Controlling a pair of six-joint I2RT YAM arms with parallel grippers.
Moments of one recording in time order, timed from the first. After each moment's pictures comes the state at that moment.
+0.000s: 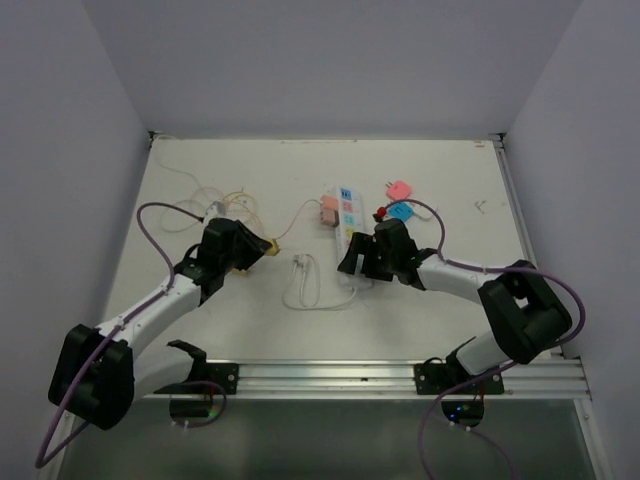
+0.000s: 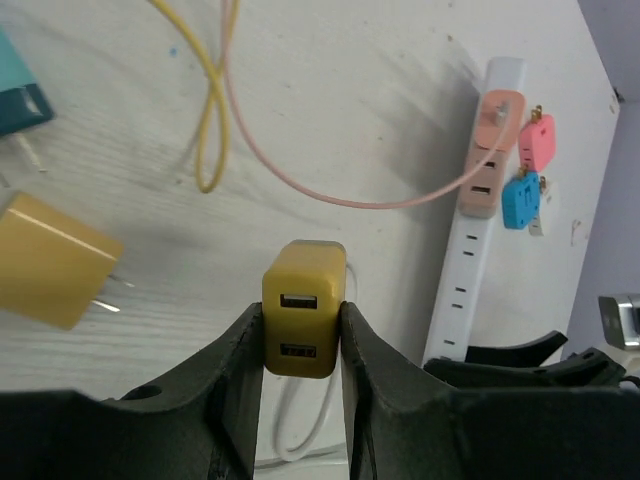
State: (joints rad) left arm -0.41 1.13 0.57 -0.06 -0.05 -1.02; right arm 0.58 1.51 0.67 0.01 -0.11 0.72
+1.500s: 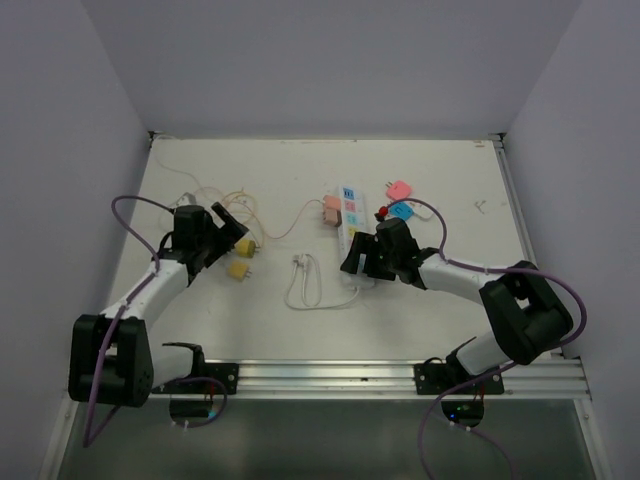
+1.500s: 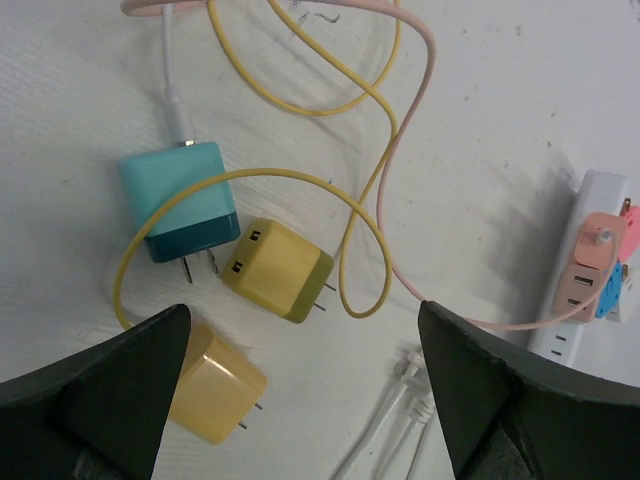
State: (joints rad) left arm -0.08 1.25 0.62 -0.10 0.05 -0.80; right arm 0.56 1.50 0.67 -0.01 -0.10 0.69
